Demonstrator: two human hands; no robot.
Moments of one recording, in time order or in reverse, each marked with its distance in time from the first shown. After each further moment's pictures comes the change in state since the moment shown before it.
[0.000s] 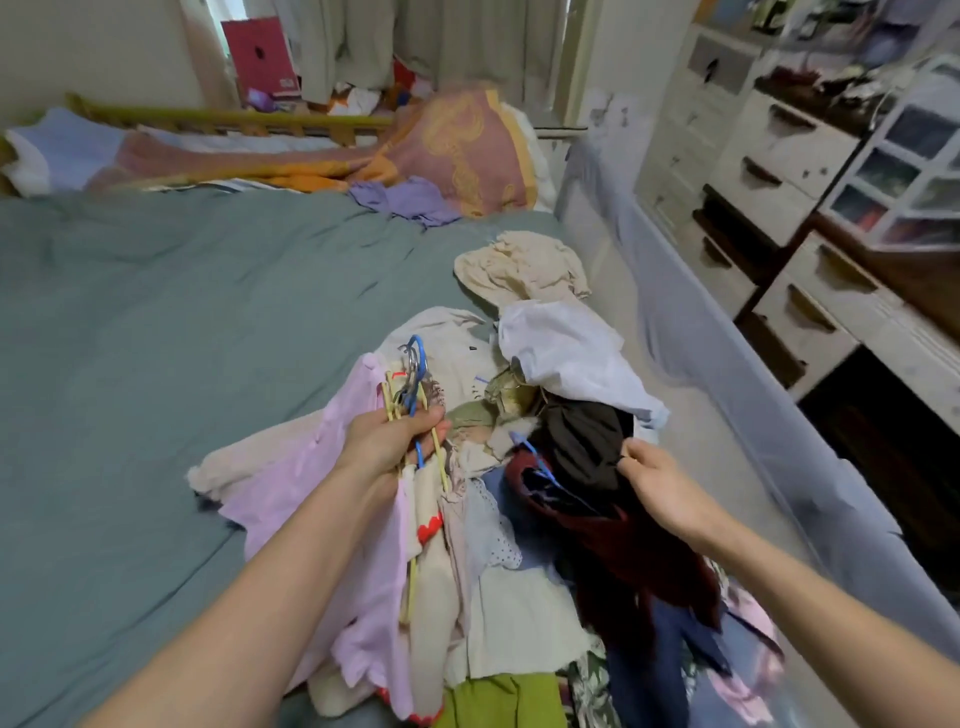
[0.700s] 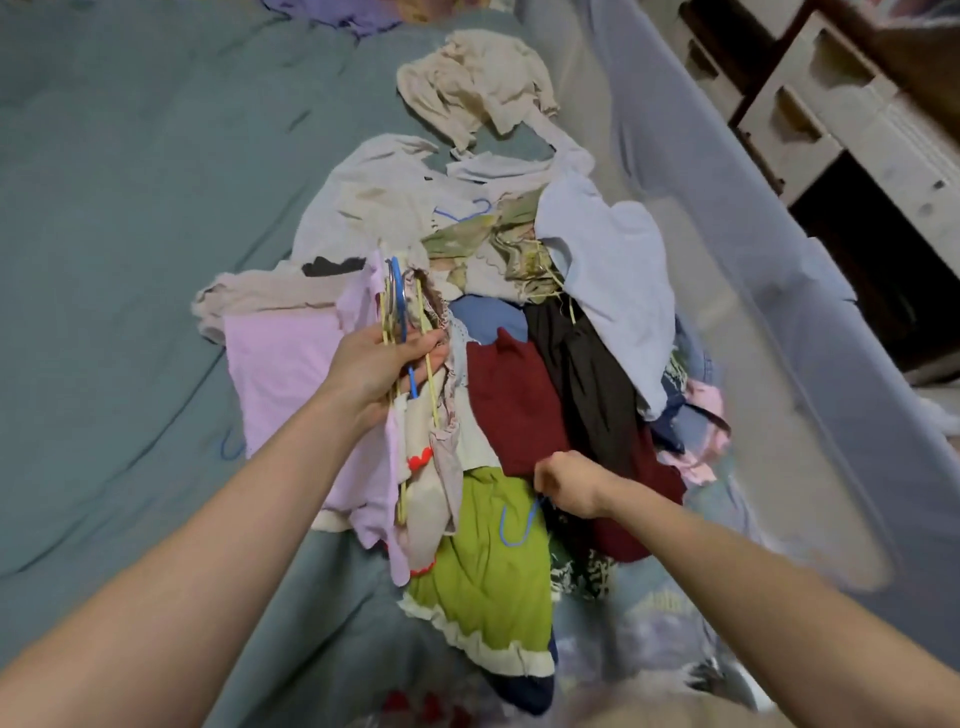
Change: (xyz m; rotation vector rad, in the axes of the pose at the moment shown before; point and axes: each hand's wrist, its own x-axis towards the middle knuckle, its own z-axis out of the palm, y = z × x) left_hand -0.044 -0.110 -0.035 0.173 -0.072 -0.093; right_hand -0.107 0.124 0.153 -0.465 -0.567 0.046
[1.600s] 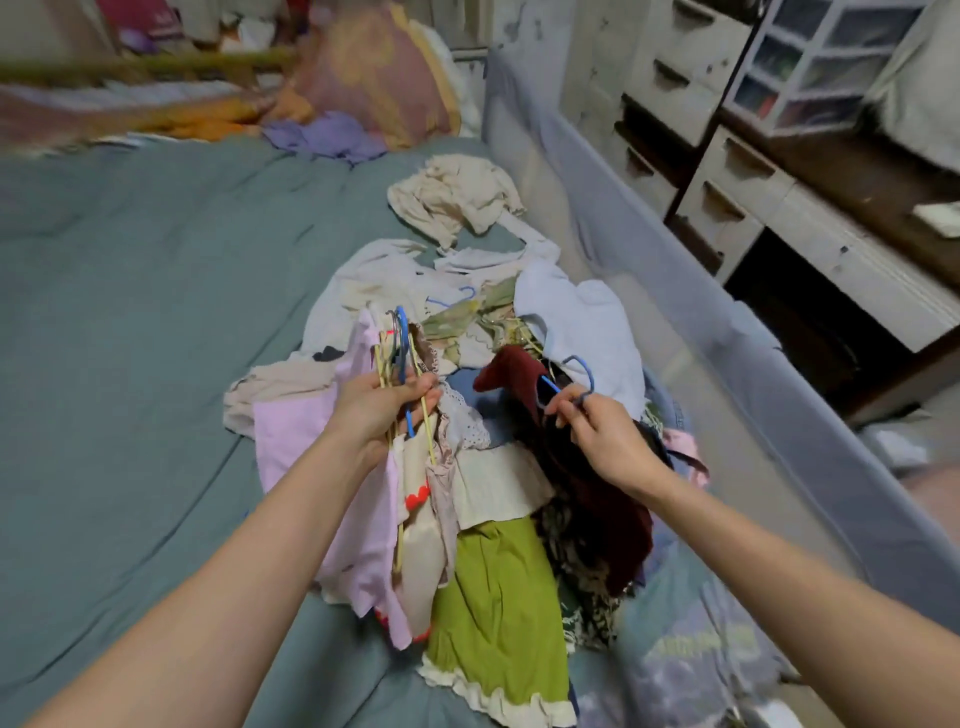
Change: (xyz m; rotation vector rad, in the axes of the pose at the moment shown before) left_hand -0.034 0.043 -0.006 0.020 -0.071 0.041; right_hand -0.079 -0.052 -0.101 0.468 0.775 -0.182
